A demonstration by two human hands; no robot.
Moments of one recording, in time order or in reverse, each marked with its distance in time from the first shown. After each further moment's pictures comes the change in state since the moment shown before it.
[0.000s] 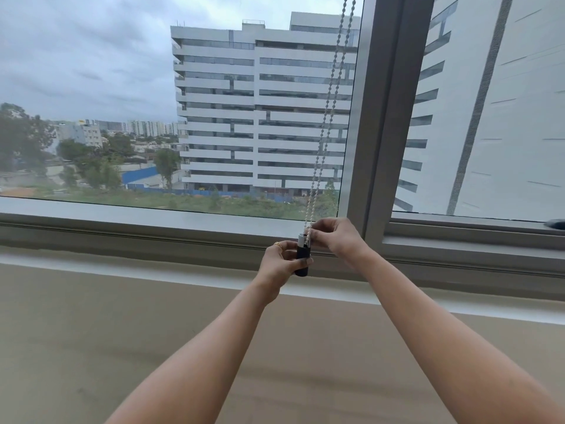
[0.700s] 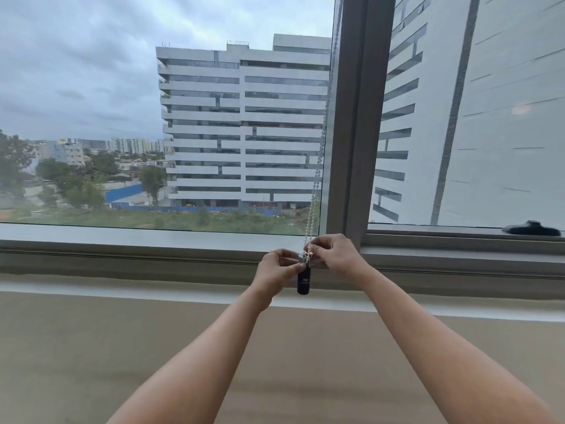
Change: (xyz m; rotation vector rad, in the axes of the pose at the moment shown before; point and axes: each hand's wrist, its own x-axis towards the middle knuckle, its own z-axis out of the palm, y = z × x) left_hand -0.009 0.023 0.018 0.209 -0.008 -0.024; right_hand -0.035 -0.017 -0.027 -0.156 0.025 0.033
